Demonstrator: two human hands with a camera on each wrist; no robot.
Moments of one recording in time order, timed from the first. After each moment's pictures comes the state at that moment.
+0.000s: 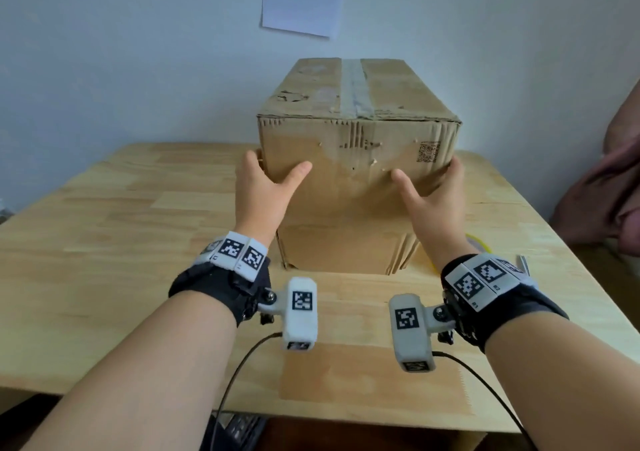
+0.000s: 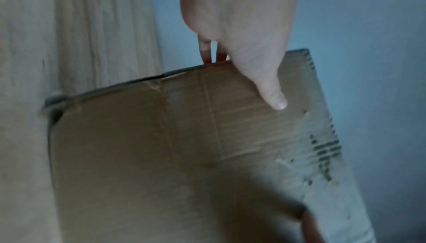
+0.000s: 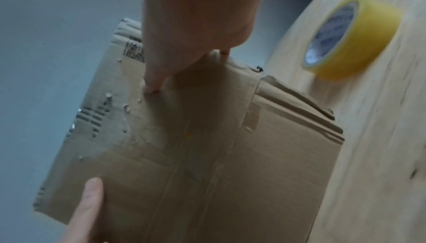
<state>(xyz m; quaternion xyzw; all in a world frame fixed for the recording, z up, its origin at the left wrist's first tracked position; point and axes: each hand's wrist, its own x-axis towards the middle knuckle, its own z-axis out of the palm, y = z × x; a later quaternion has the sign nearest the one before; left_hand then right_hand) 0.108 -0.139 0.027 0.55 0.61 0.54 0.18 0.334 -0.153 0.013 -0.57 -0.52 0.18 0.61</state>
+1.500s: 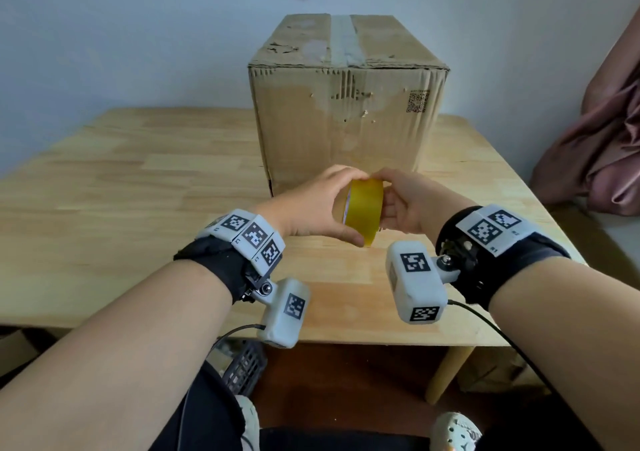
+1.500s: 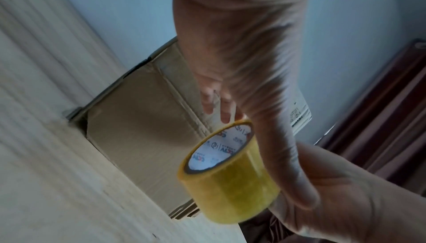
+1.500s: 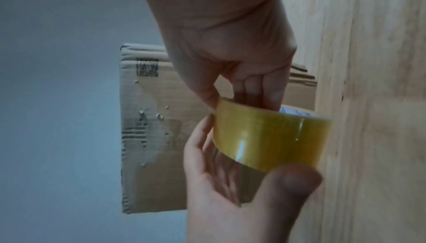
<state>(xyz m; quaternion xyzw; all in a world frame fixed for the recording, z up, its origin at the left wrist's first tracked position) 0.158 -0.209 0.011 0.86 0.41 0.14 0.25 0.326 -0.212 0.023 -0.62 -0.34 0.61 0.35</state>
